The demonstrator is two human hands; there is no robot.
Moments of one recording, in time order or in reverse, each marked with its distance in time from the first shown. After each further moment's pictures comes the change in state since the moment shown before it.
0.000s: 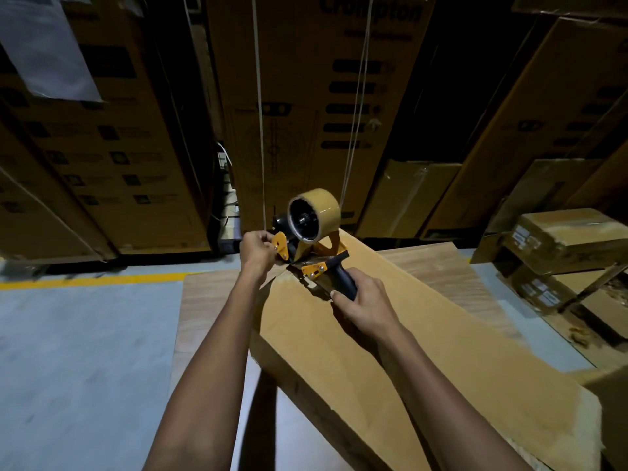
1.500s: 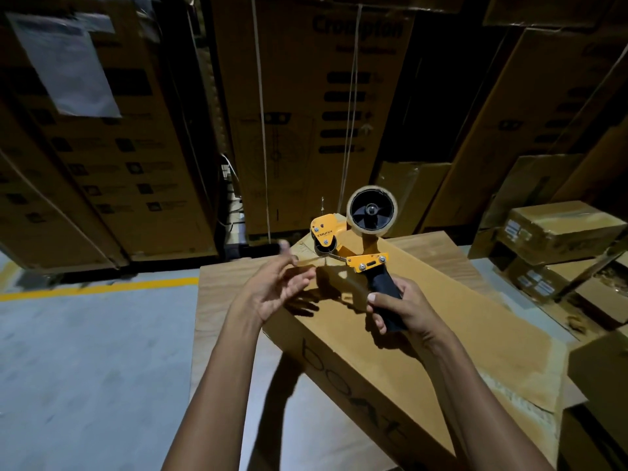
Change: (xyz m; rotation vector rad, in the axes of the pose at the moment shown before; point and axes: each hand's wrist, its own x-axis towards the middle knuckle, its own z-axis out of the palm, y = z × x) left_hand -0.152 -0.009 -0.062 -0.880 -0.623 -0.328; right_hand -0.106 -0.005 -0.047 0.782 -0.179 0.103
